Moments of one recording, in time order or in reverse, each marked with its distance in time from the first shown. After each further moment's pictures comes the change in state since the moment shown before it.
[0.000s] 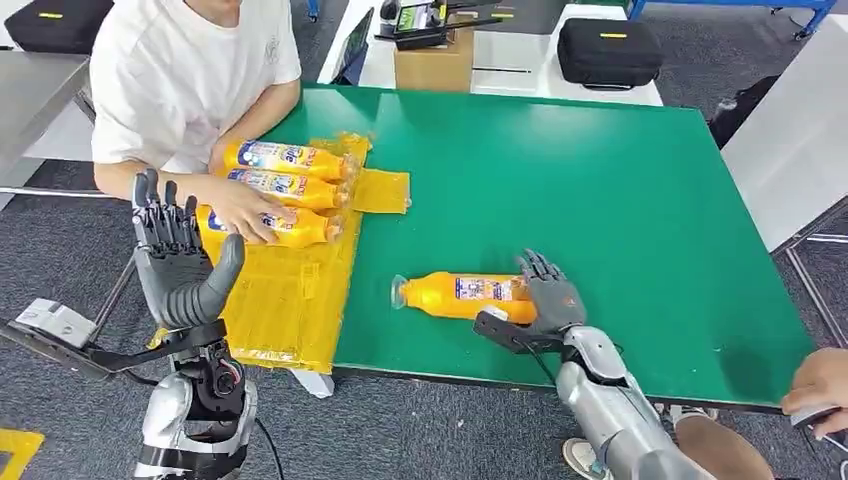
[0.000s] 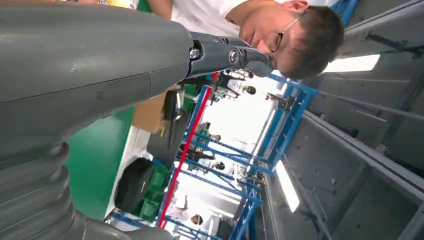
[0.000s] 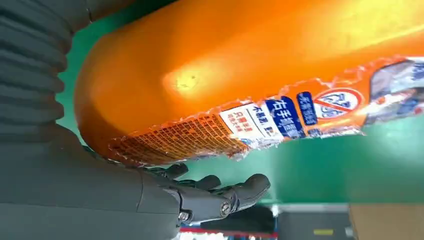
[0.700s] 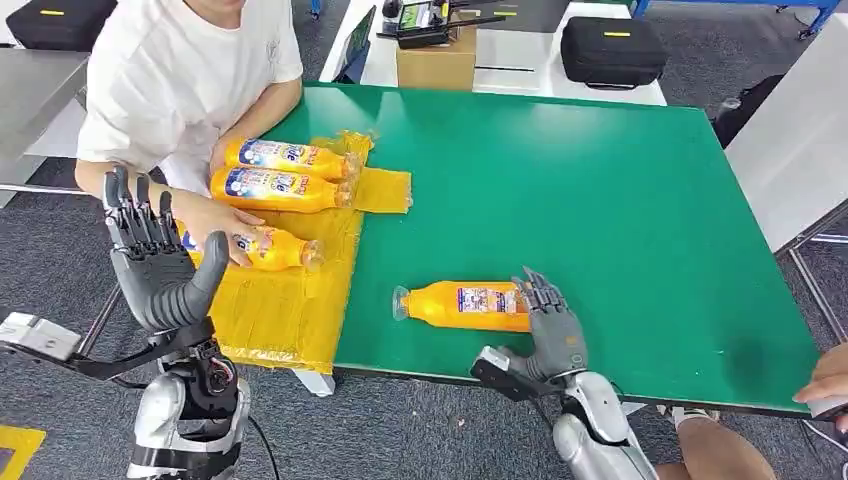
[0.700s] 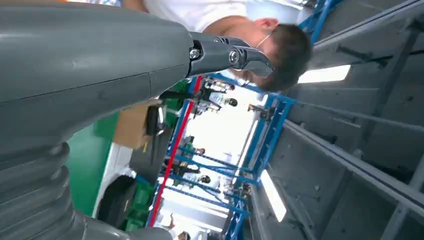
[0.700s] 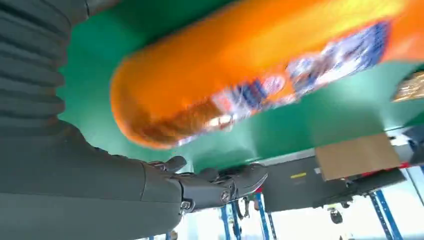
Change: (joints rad) left arm 0.001 0.005 0.008 -0.026 -0.034 0.024 -0.059; right arm 0.273 -0.027 -0.008 -0.377 -0.058 -0.203 -0.065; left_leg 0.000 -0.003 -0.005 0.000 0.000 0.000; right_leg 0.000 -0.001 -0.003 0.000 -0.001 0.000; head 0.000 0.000
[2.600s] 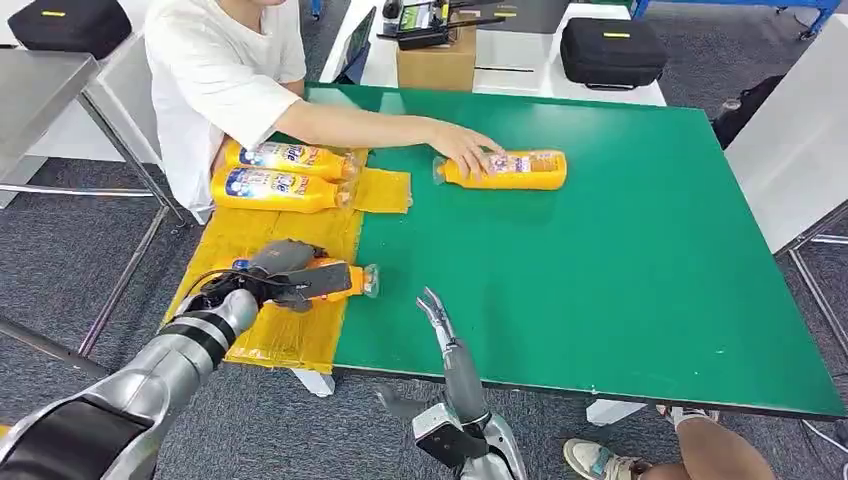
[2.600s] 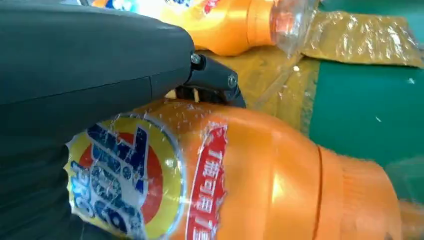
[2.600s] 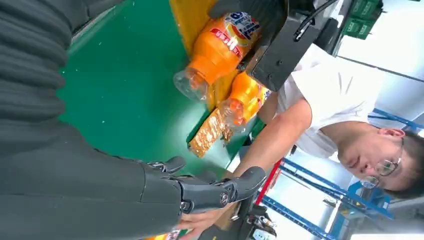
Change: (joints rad) left arm -0.660 0.277 -0.332 1.259 -1.159 -0.240 0.315; right arm 0.175 0.230 0.235 -0.133 -0.677 0.072 -0.454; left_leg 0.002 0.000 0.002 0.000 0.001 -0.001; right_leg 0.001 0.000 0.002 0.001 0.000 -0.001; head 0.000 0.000
